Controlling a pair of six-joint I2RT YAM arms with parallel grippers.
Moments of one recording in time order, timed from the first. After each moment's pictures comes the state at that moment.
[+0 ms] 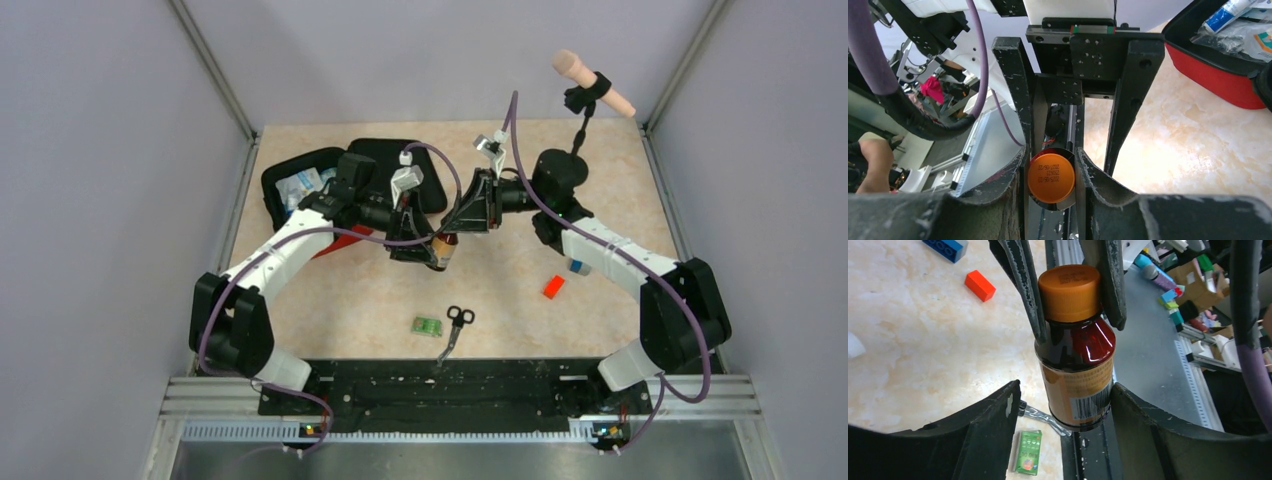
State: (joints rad) left arm -0.40 1.49 1.18 -0.45 1.31 0.21; right arm 0.47 1.50 1.01 0.59 -1.21 0.70
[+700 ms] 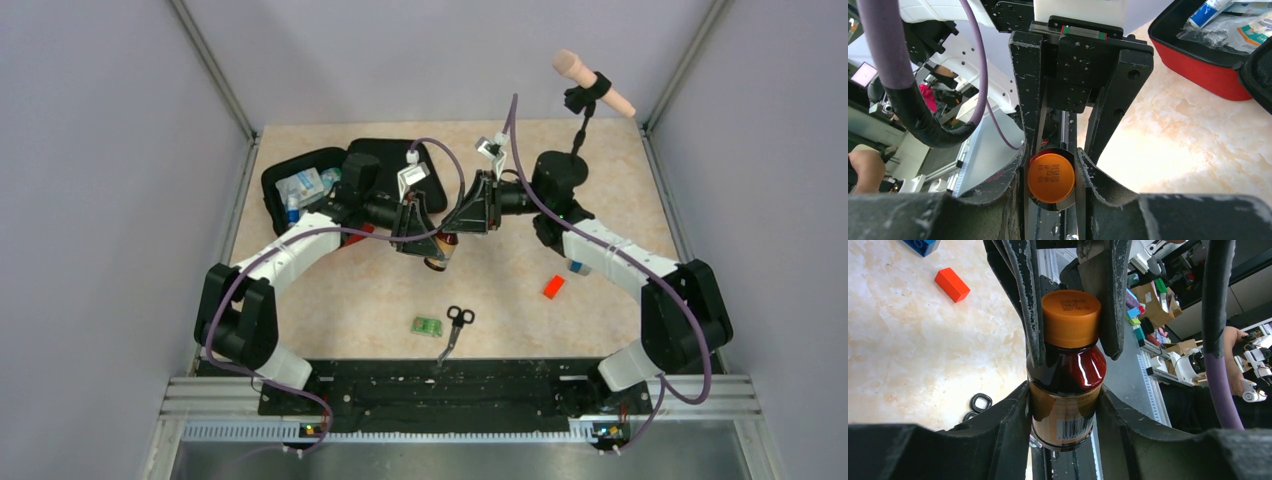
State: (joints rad) left arm -0.42 1.54 1.12 -0.13 1.39 -0.19; right arm 0.47 1.50 0.99 0.54 -1.17 0.66
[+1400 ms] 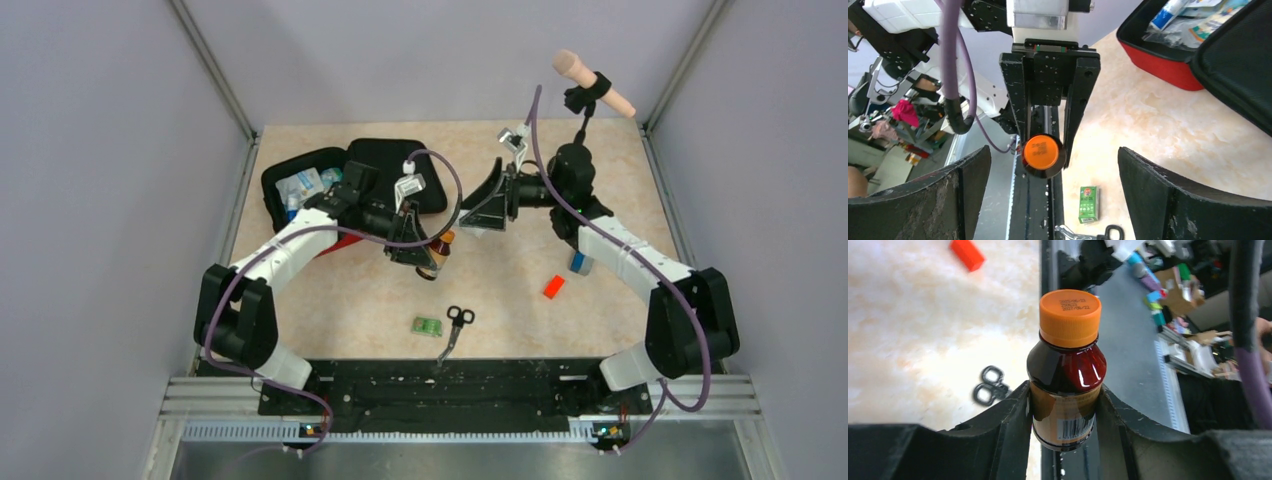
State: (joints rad) left arm -0.41 1.54 1.14 -0.41 1.36 0.08; right arm 0.37 1.46 1.00 0.44 -1.18 0.60
